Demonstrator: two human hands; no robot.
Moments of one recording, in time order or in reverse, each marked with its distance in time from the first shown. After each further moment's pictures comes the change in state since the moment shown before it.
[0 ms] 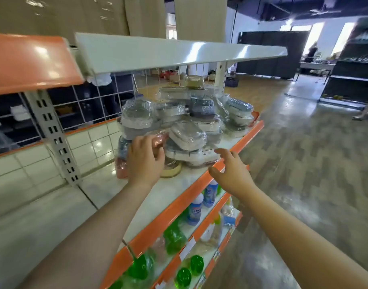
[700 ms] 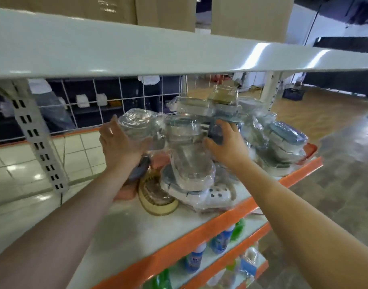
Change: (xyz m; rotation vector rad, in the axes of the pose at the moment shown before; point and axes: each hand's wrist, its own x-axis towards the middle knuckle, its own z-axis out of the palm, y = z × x) left_hand 0.118 -0.014 0.050 0.035 0.262 -0.453; right_hand 0.226 0.008 0.008 0.137 -0.027 -0.345
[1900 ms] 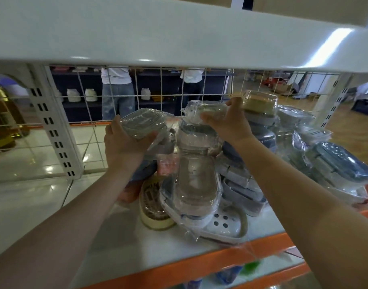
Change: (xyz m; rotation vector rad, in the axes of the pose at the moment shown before) left_hand 0.012 0.000 0.028 0.001 0.251 -0.150; right_hand 0.112 -0.001 0.028 0.238 -0.163 -0.079
